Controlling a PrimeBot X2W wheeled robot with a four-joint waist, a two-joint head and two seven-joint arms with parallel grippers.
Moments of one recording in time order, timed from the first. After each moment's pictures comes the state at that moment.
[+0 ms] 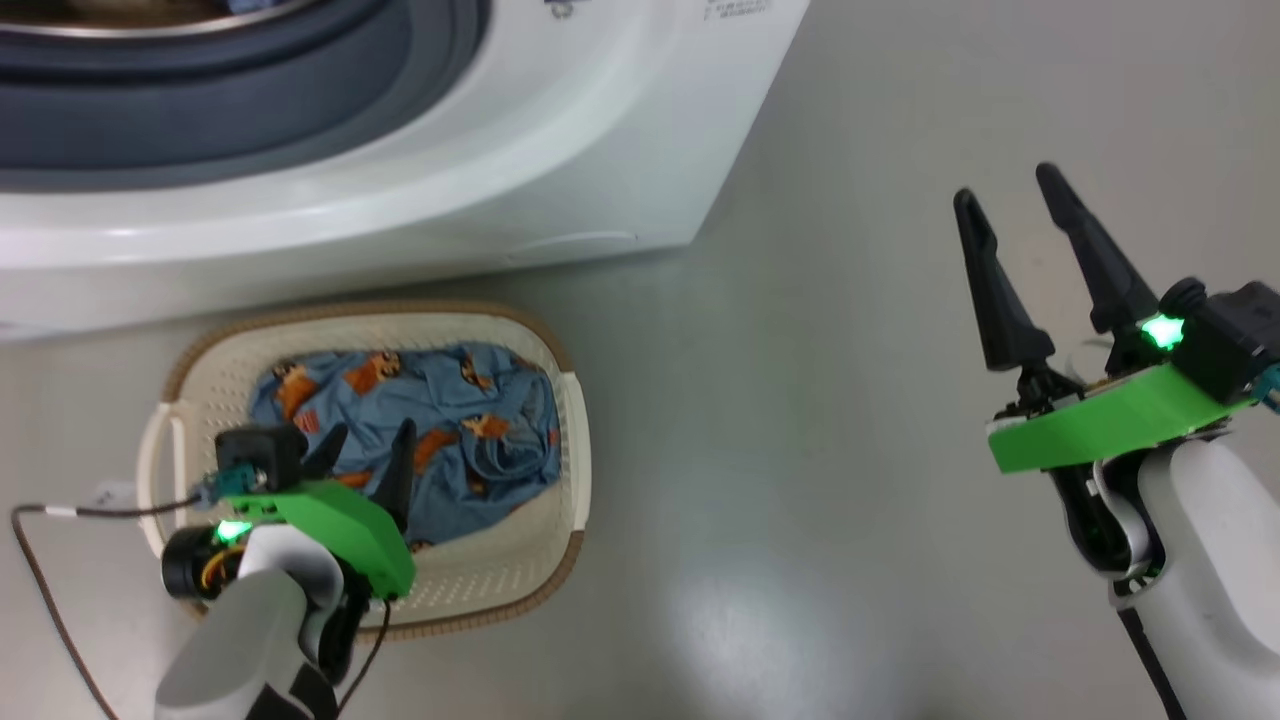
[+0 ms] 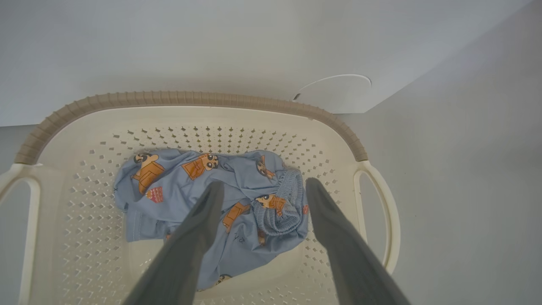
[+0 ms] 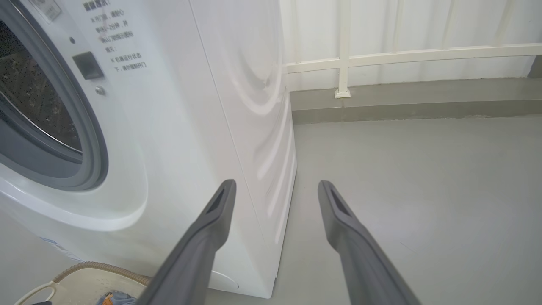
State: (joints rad) left arm -0.64 0.16 -0.39 1.01 -0.57 -0.12 -0.16; right arm -0.45 -0.26 0.23 0.18 0.44 0.13 -0.25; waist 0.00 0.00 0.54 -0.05
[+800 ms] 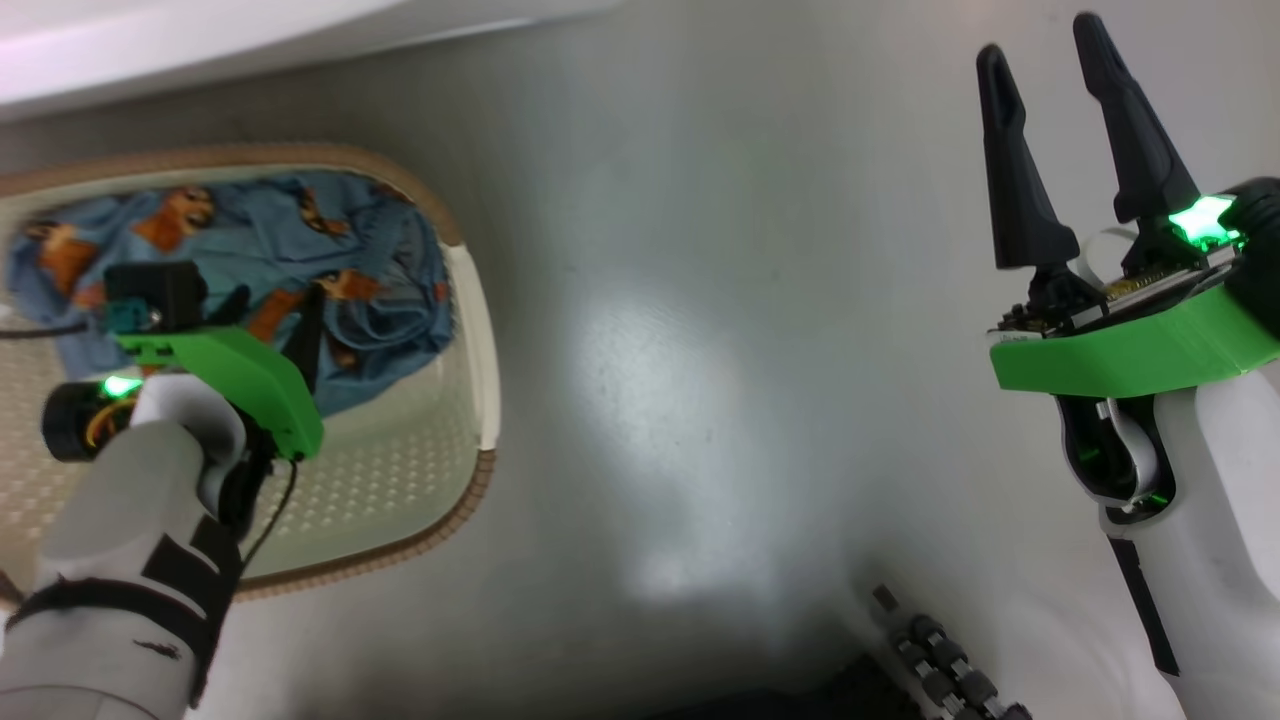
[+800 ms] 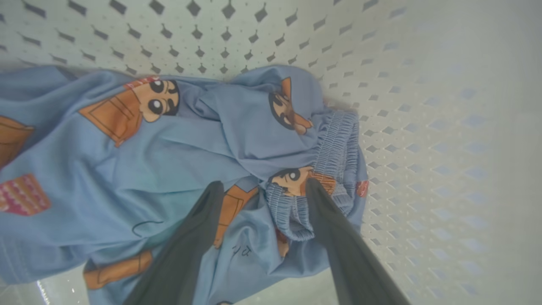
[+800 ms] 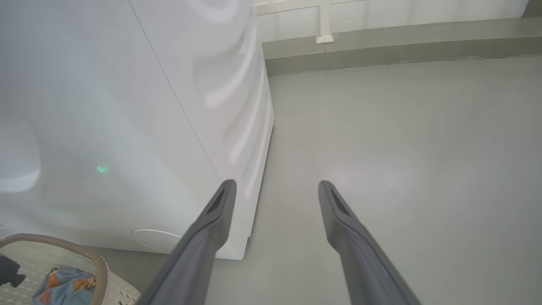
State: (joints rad) left arm -0.97 0.26 -0.57 1.20 -0.71 -0.13 -0.10; right arm -0.56 -0.21 0.19 0.07 0.40 0.13 -0.26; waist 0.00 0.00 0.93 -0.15
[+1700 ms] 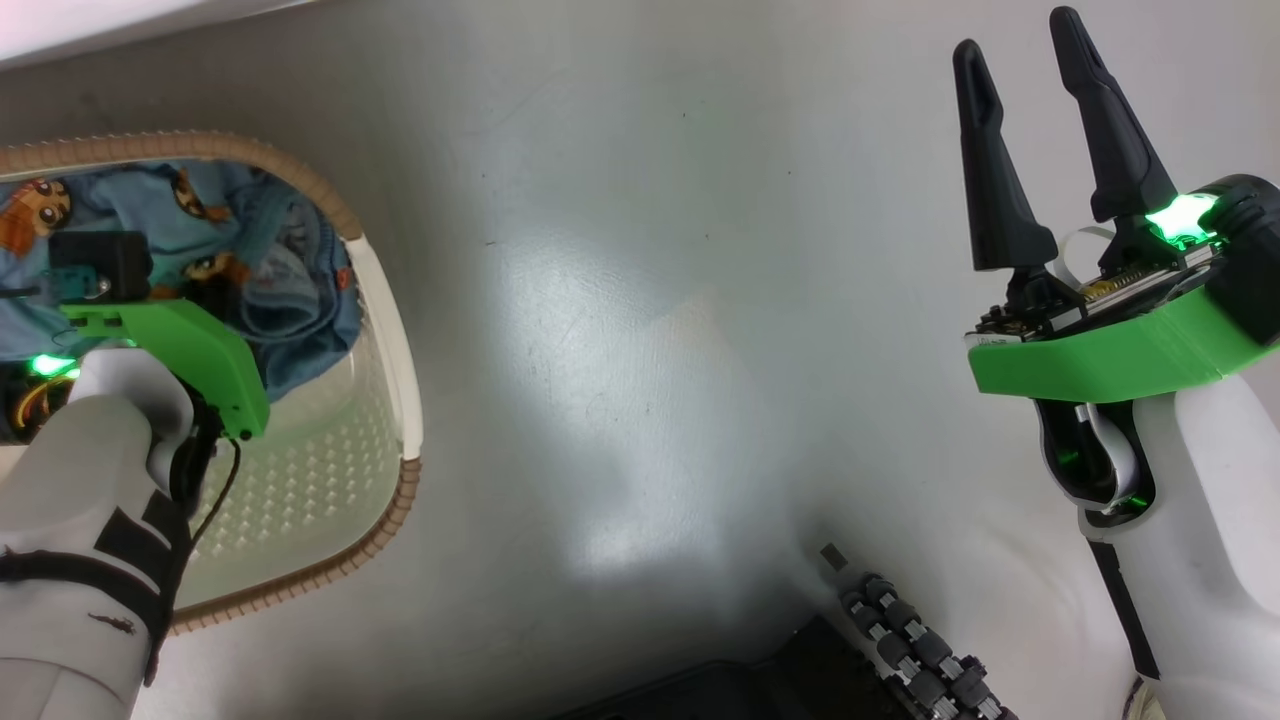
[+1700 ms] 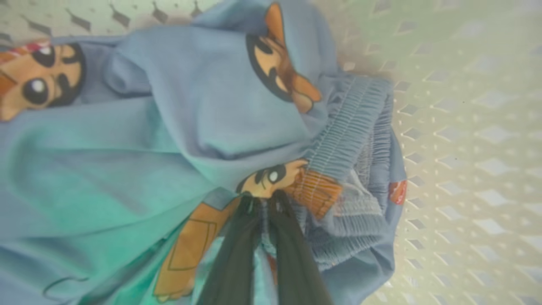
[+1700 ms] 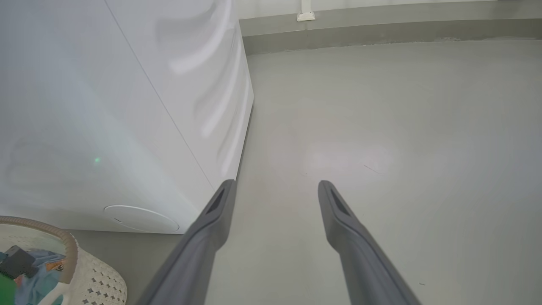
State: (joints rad) left arm -1.05 0.30 -0.65 1.28 -0.72 -0.04 -0.08; right arm -0.57 -0.17 0.20 0.05 0.40 0.13 -0.26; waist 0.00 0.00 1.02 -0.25
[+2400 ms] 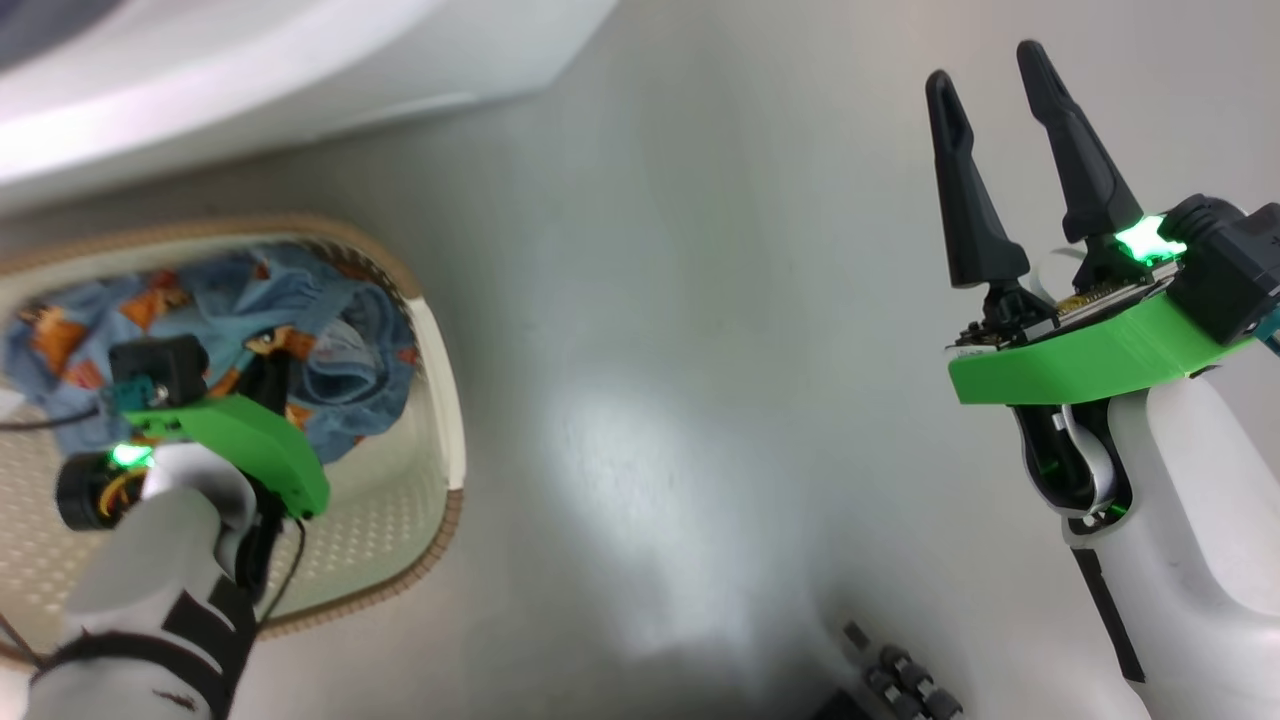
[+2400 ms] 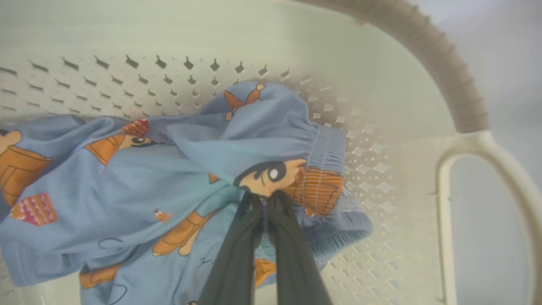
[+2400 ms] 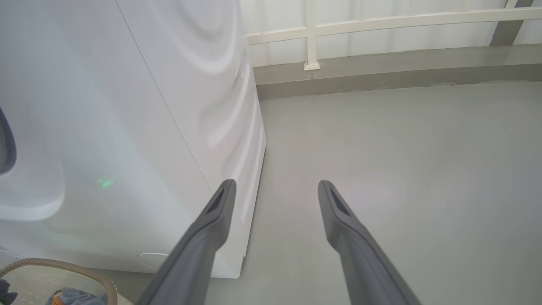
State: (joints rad) left arm -0.91 0.25 -0.63 1.27 -0.78 -0.12 -0.24; right arm -0.57 -0.17 0.22 0.12 0.41 0.13 -0.26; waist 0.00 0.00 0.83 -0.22
